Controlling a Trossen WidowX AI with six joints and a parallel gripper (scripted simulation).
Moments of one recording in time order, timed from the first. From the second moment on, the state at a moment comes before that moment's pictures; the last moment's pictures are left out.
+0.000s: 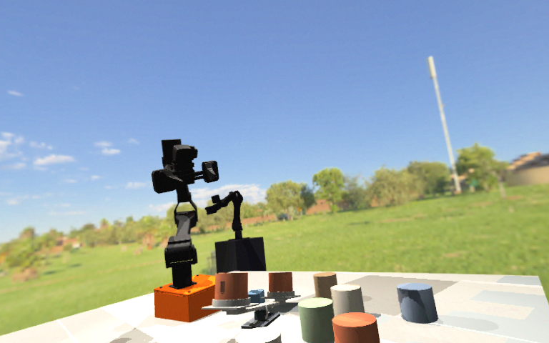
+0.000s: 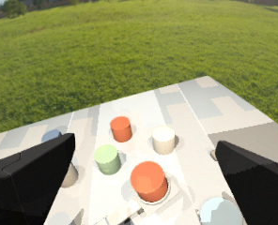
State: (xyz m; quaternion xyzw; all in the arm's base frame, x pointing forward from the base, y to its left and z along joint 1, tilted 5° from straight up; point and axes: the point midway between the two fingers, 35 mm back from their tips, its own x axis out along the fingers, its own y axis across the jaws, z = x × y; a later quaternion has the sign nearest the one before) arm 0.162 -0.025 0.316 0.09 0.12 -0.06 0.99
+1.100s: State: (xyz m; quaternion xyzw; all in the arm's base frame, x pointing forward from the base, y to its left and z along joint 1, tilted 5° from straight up) arm 0.170 0.024 0.195 -0.09 0.35 0.16 0.92
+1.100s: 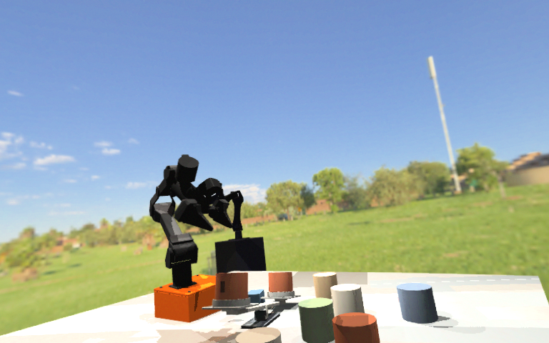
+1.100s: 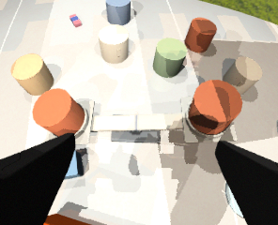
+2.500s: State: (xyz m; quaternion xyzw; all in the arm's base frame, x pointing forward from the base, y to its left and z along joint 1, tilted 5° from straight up) arm 0.235 0.123 0.141 0.34 0.61 -0.17 0.70
